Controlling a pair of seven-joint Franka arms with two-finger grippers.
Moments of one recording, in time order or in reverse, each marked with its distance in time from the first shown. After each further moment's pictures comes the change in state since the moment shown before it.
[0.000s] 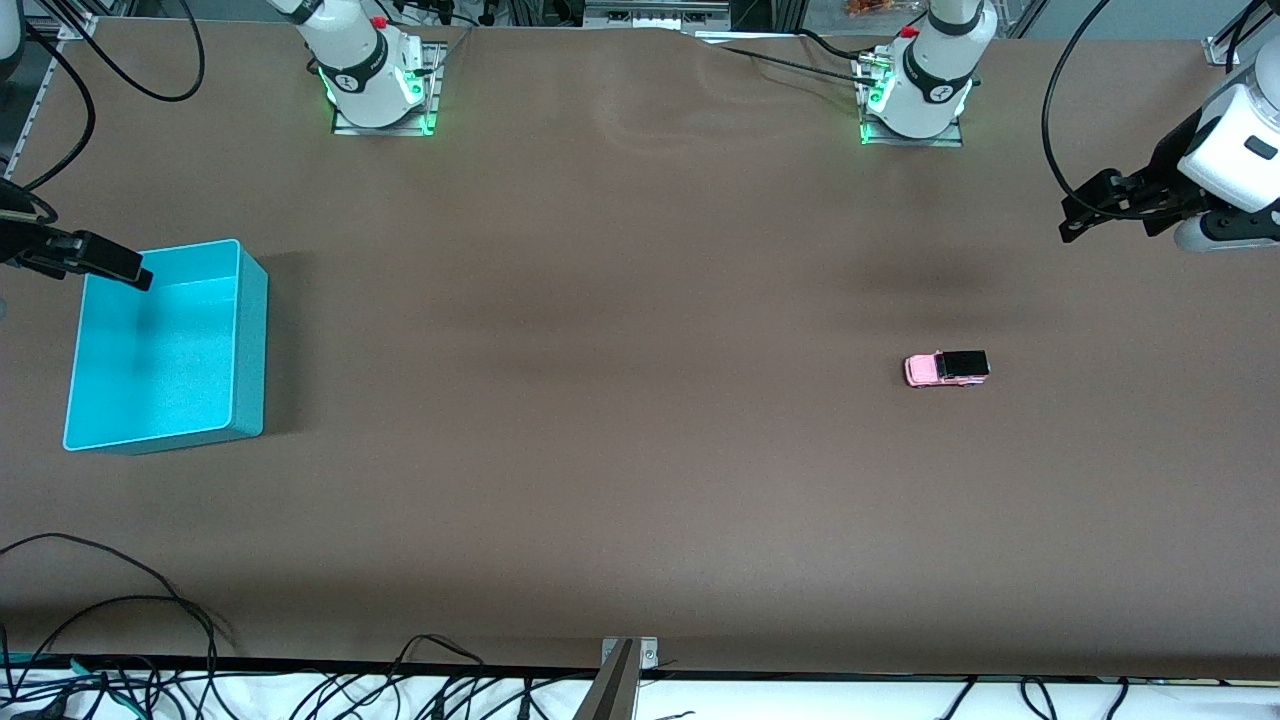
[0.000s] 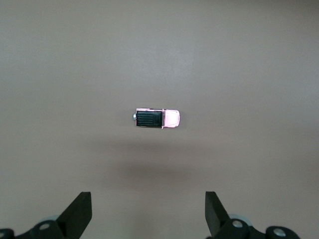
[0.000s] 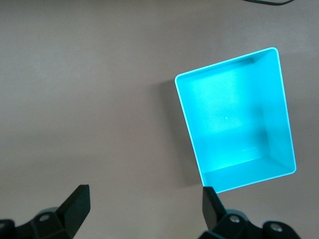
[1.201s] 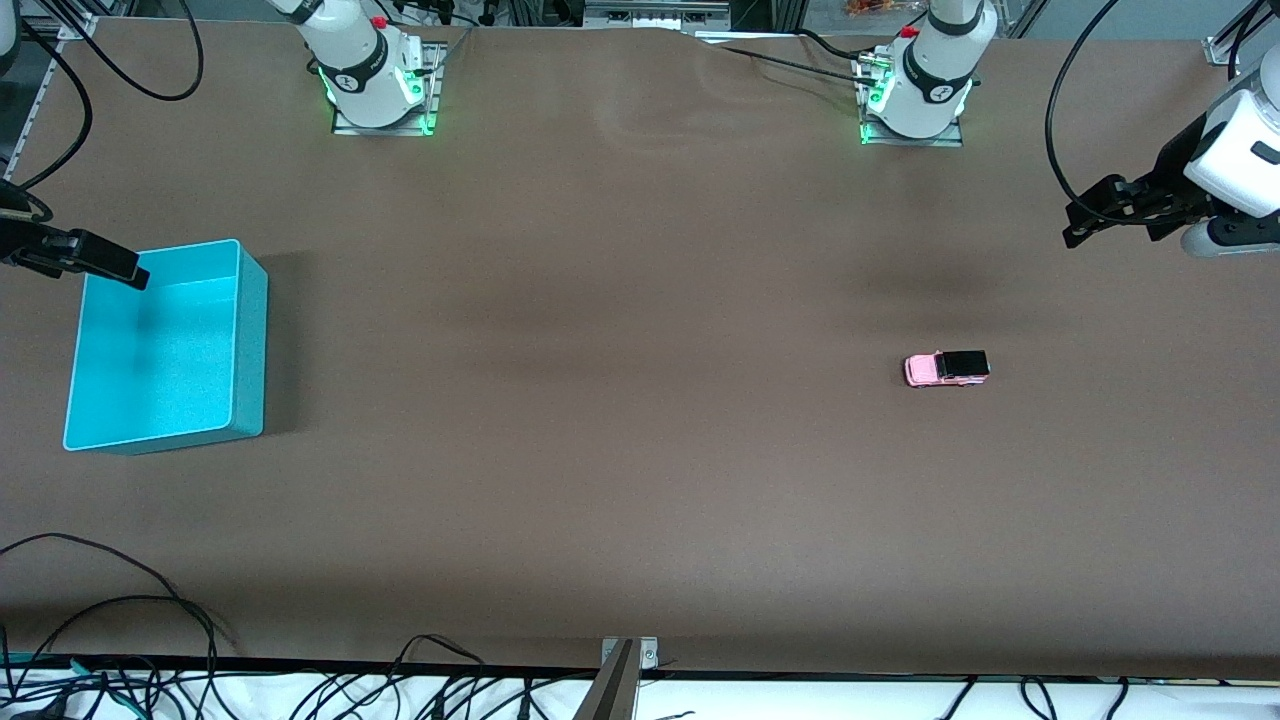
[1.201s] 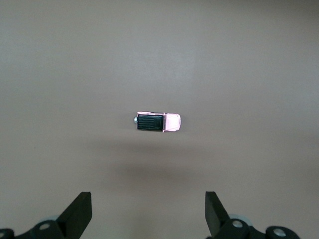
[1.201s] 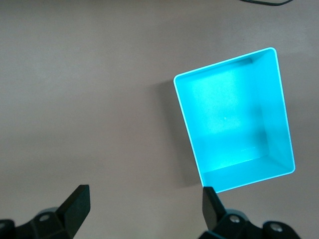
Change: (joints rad) left arm 0.007 0.009 0.002 0.005 -0.001 0.016 -0.005; right arm 0.000 -0.003 -0.002 0.000 0.000 0.000 0.000
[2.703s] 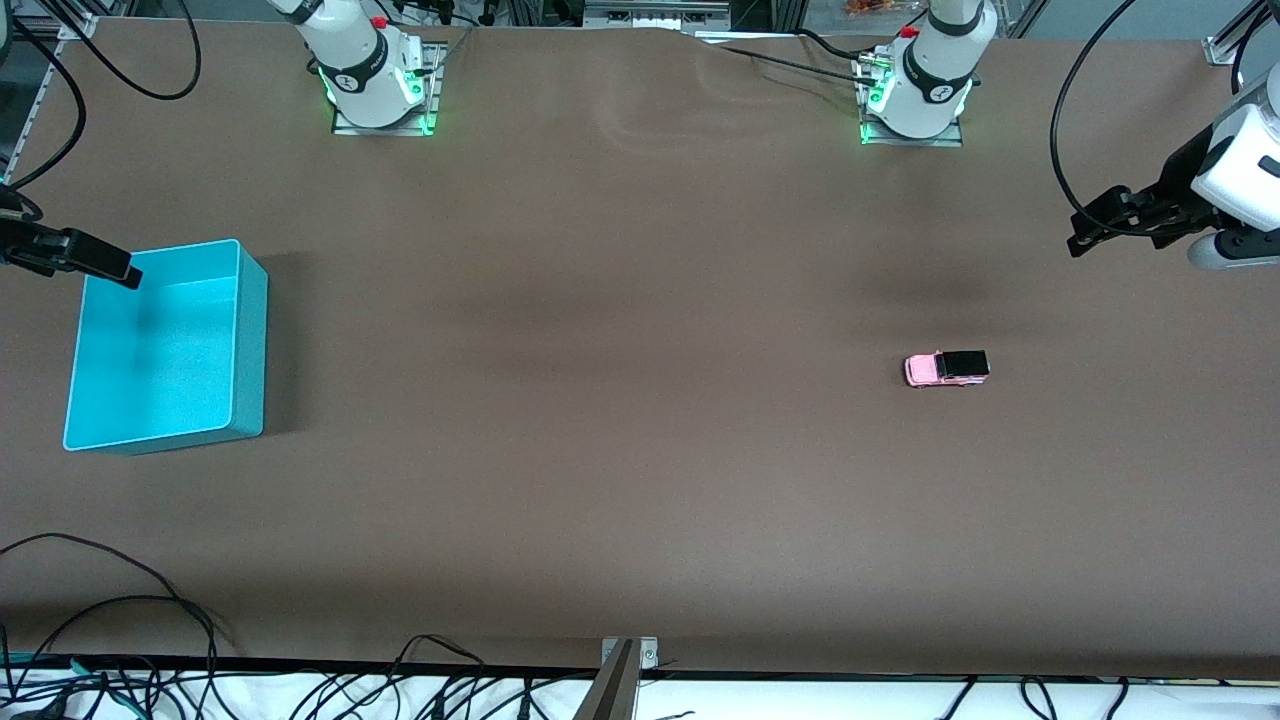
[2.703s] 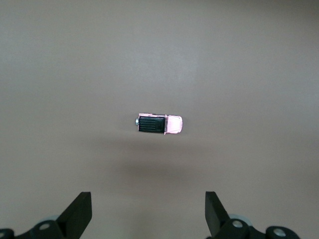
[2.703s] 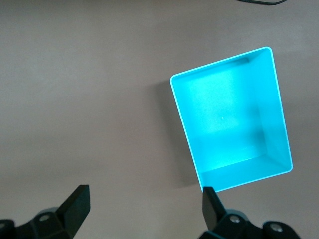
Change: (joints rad) left arm 0.007 0.026 0.002 0.017 0.000 0.001 -0.002; right arm -0.001 -0.002 -0.012 0.000 0.000 0.000 -0.002
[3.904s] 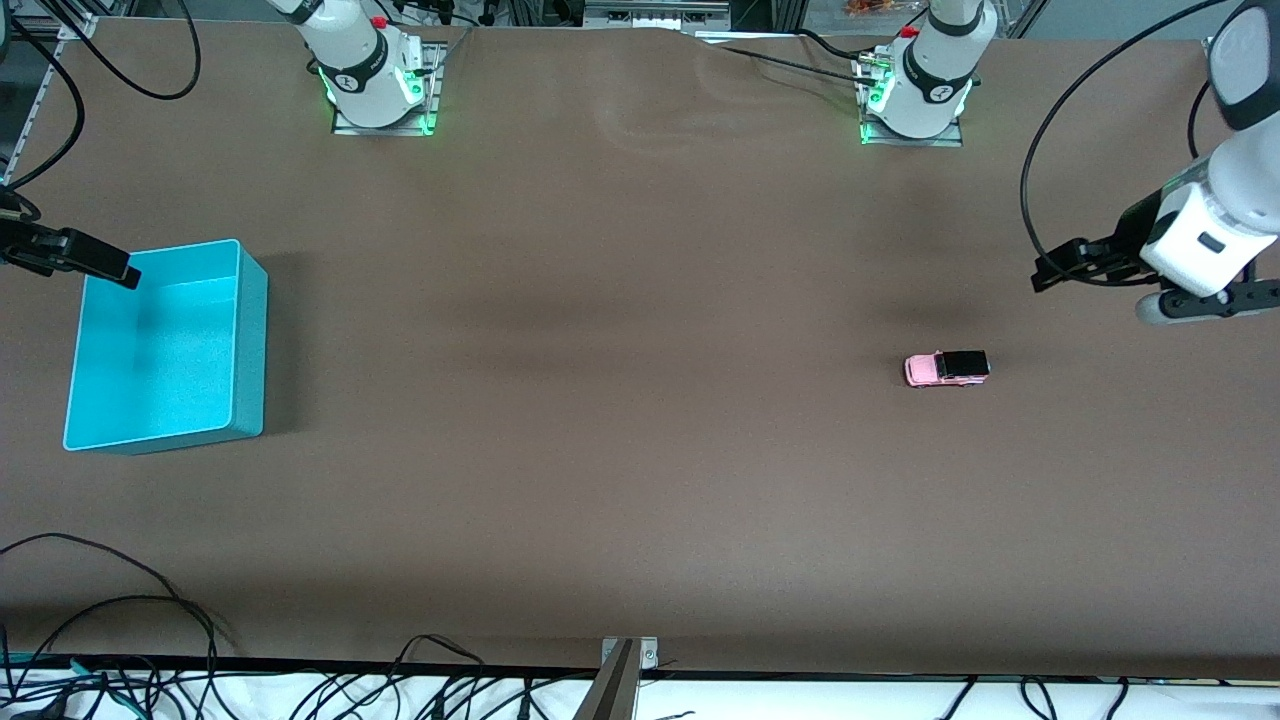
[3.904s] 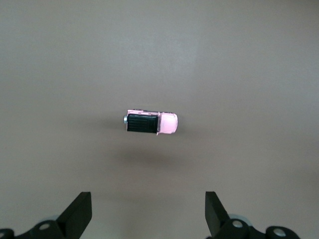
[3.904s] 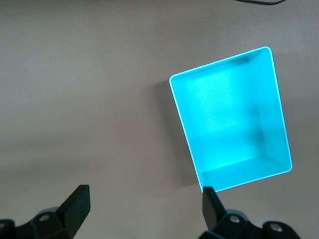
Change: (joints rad) left arm 0.009 0.078 0.004 -0.087 -0.044 0.106 0.000; right arm 0.000 0.000 -0.001 0.000 0.000 0.000 0.000
